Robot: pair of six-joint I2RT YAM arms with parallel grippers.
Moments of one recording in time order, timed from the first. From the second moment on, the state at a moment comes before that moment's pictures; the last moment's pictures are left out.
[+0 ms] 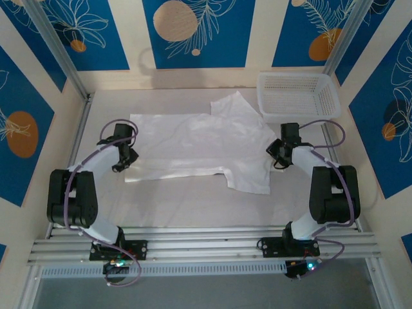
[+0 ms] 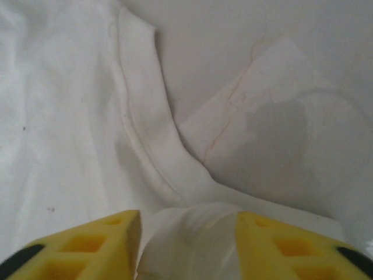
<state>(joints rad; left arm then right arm) -0.09 1.55 0.95 -0.59 -0.27 -0.80 0.01 1.53 0.85 -0.34 0.02 0.73</state>
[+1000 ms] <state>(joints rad) -0.53 0.97 0.77 -0.63 0.08 -0.46 0.26 1.27 0.56 -0.58 0.05 0.89</state>
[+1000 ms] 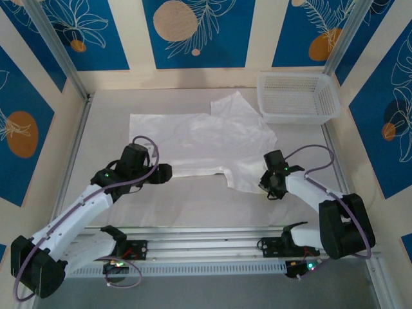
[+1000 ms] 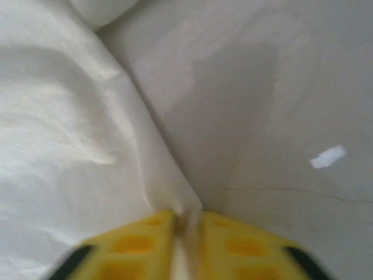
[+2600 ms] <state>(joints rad) -0.22 1.64 0.87 -0.48 -0.12 -0.68 0.33 1.70 0.93 -0.41 -0.04 0.81</state>
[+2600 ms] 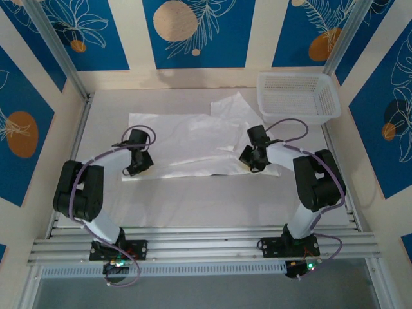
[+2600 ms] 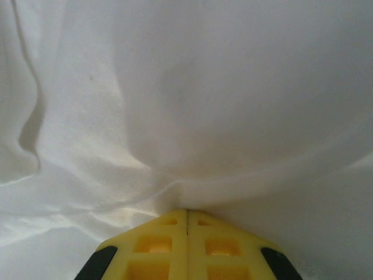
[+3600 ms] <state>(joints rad) -0.22 0.72 0.58 -0.67 -0.06 -0.67 0.27 1.29 0.90 -0.60 0.02 0.55</state>
